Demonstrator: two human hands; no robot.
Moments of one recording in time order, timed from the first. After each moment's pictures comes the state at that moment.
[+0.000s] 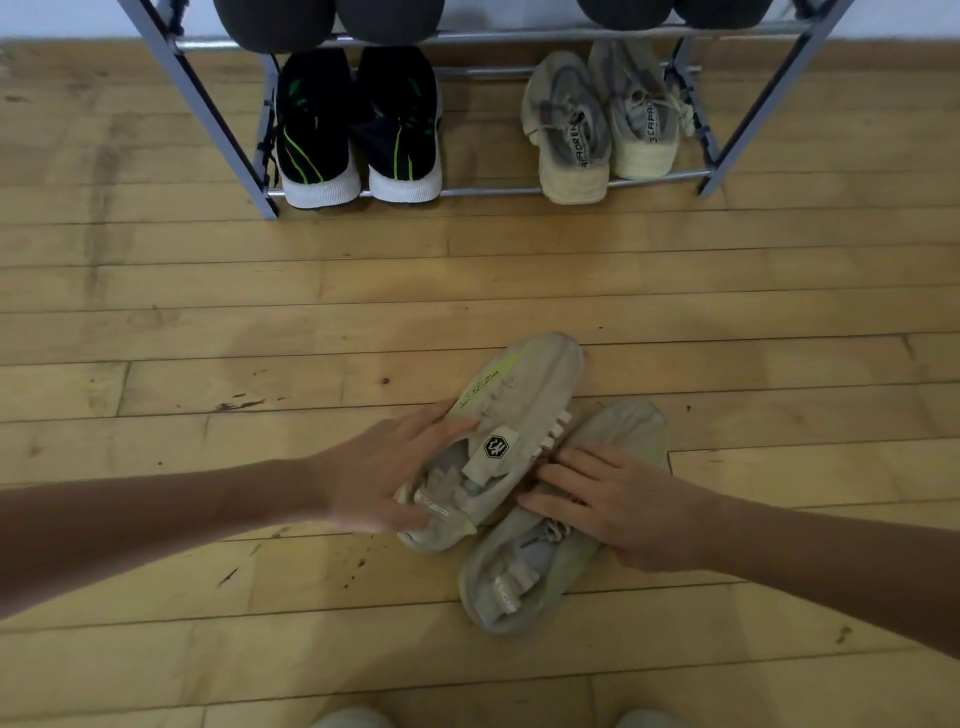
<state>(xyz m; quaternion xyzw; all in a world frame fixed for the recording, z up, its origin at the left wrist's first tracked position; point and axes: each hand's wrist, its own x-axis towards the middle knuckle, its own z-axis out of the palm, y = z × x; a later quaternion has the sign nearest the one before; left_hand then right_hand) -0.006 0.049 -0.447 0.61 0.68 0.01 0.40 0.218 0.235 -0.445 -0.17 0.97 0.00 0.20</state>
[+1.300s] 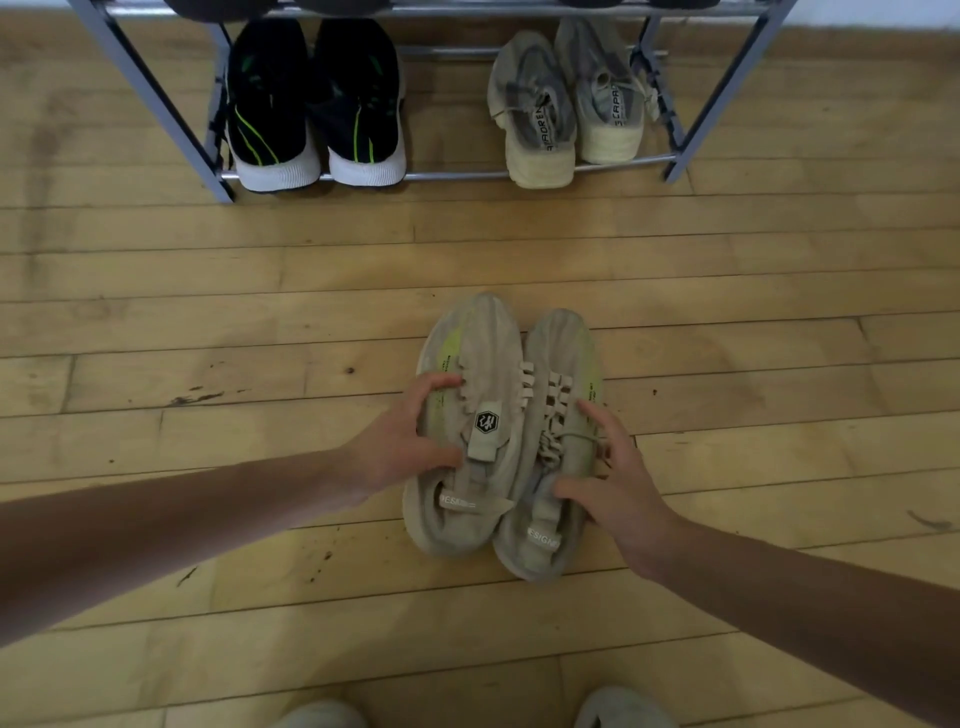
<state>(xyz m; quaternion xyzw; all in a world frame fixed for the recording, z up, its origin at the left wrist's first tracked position) 0.035 0.092 -0.452 0.23 0.69 0.39 0.57 0.229 0.206 -0.454 0.51 0.54 -0.67 -0.03</state>
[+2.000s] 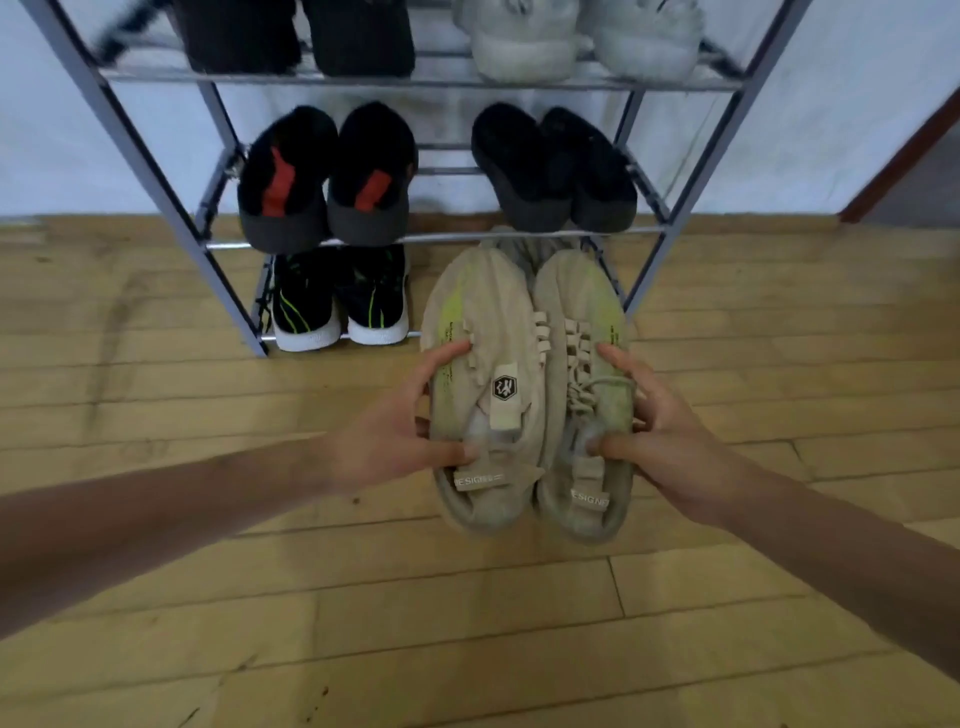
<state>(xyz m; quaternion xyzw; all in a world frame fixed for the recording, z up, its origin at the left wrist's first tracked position) -0.009 0.141 -0.326 0.38 0.63 0.48 0.48 0.187 0.298 -0.309 0.38 0.63 -0.67 -0.11</state>
